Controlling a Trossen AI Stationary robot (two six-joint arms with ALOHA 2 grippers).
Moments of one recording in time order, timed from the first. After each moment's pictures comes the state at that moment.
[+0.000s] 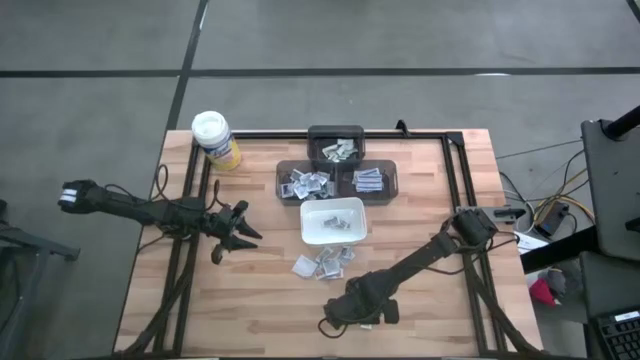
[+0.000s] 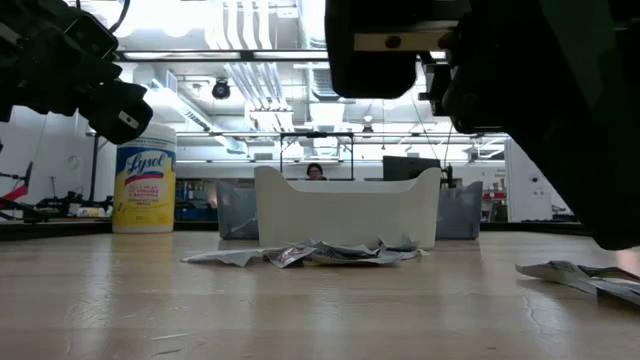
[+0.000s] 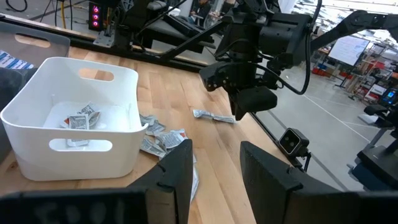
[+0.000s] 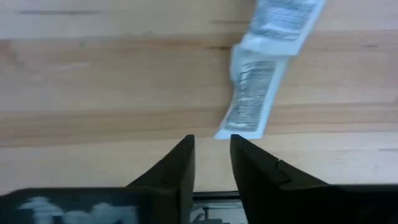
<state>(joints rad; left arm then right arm) -0.13 0.41 0.04 0.29 0.18 -0.29 0.53 2.18 1.68 -0.88 -0.29 2.18</state>
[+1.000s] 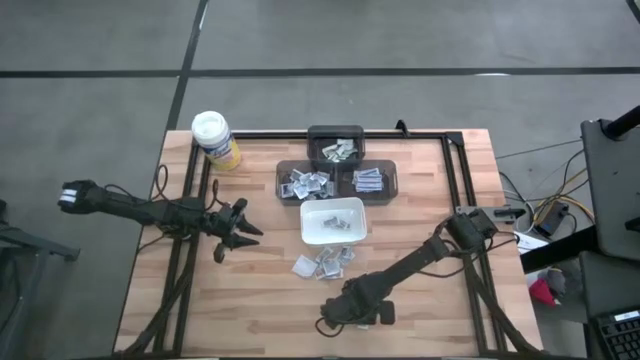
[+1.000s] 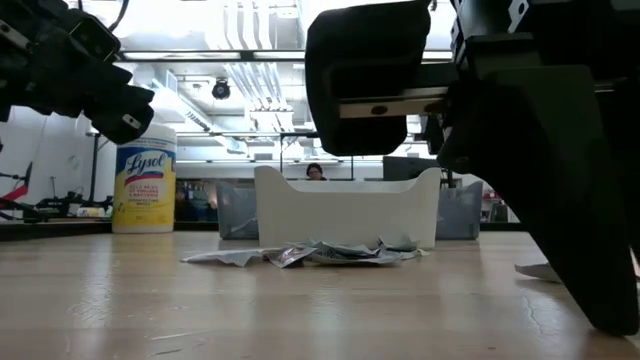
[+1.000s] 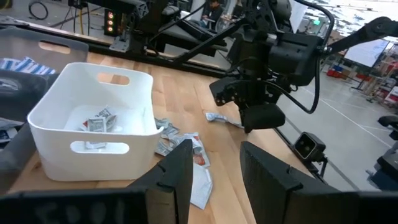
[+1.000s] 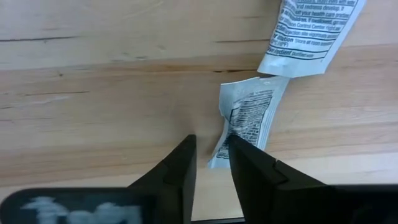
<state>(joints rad) -0.13 0.41 0.04 0.29 0.13 -0.27 0.53 2.26 1.68 -0.86 -0.29 2.20</state>
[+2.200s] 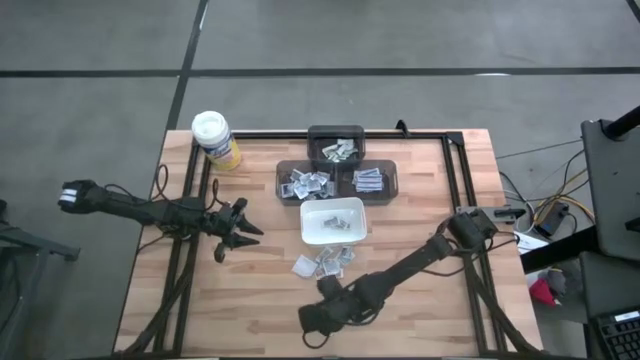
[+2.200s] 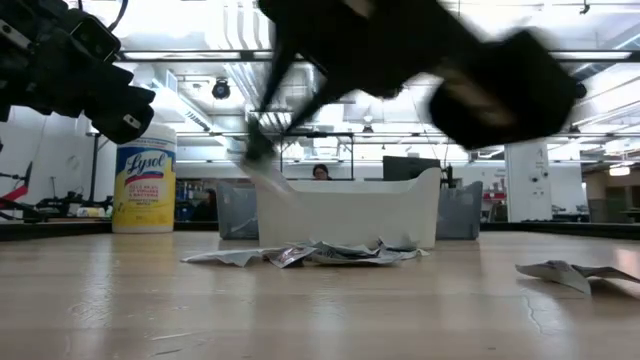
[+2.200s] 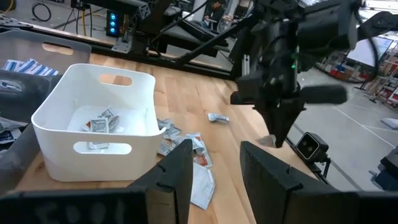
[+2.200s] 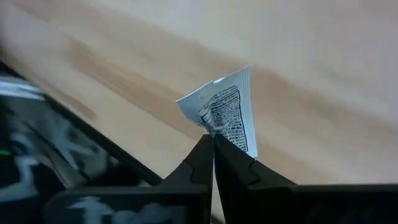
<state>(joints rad) -0.13 0.41 0.04 0.29 0.12 -0.26 0.53 2.22 1.74 -0.55 0.10 1.79</state>
